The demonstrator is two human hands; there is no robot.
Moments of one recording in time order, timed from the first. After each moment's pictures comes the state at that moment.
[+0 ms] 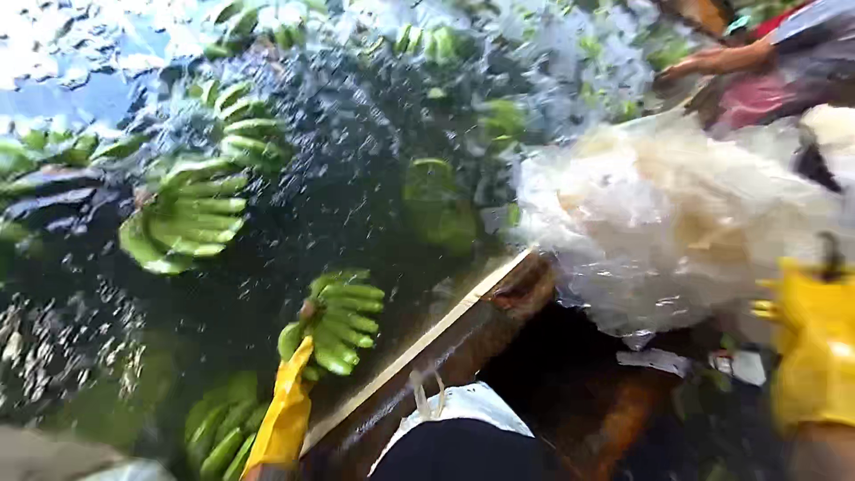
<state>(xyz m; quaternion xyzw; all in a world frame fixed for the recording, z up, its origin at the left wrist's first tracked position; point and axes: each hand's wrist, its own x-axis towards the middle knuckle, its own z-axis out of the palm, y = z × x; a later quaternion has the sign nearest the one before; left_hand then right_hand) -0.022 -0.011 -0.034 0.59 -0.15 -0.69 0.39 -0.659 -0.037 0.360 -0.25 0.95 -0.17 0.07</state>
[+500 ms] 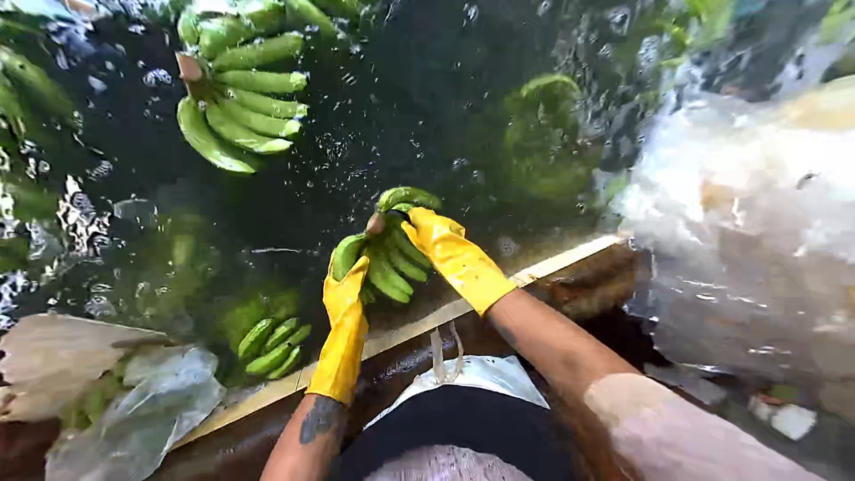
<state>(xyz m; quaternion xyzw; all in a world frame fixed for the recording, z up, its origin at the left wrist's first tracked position) -0.089 -0.065 -0.008 0.80 -0.05 -0.51 0.31 -0.243 -0.223 0.042 -0.62 0.62 0.26 0.40</state>
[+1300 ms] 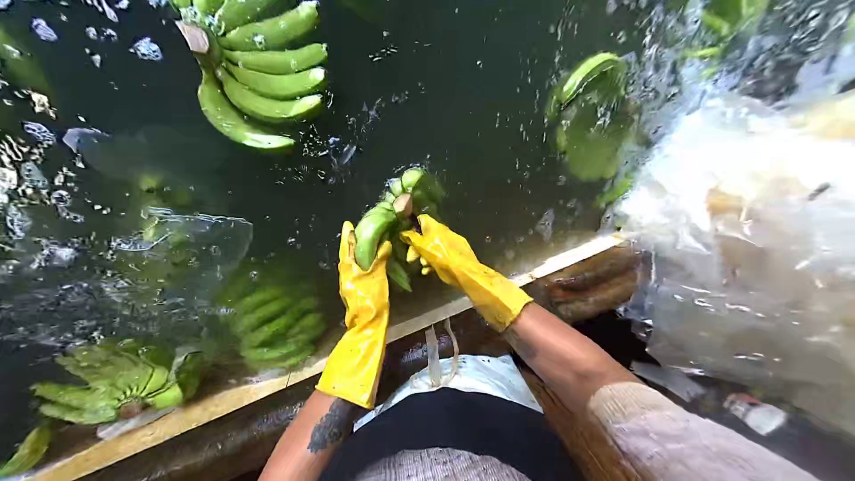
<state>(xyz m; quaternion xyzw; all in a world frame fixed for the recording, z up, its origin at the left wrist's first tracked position) -0.128 -0.107 0.028 0.81 -0.25 -0.44 0.30 -0.275 -0.183 0.043 -0.45 0.66 0.07 0.60</state>
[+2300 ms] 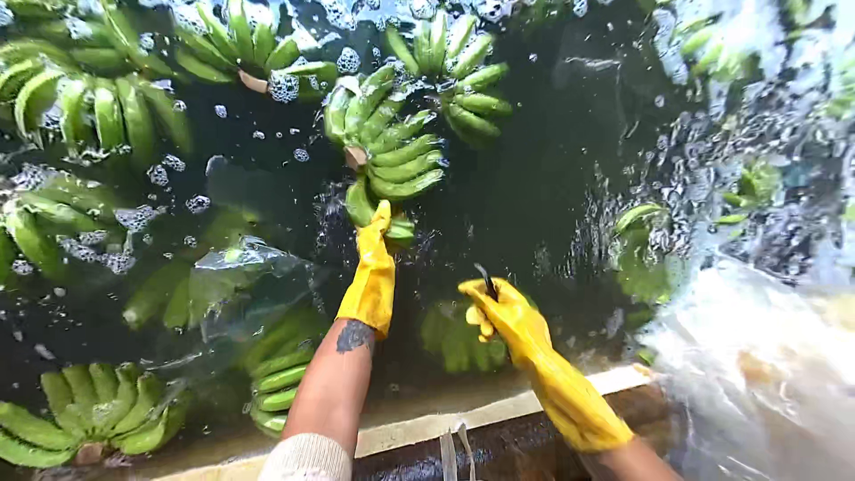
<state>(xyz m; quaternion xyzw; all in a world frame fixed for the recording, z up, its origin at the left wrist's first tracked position) -0.048 -0.258 -0.029 0.58 -0.04 -0.58 0.57 -0.276 -0.271 0.074 -0.47 0.67 0.00 0.57</state>
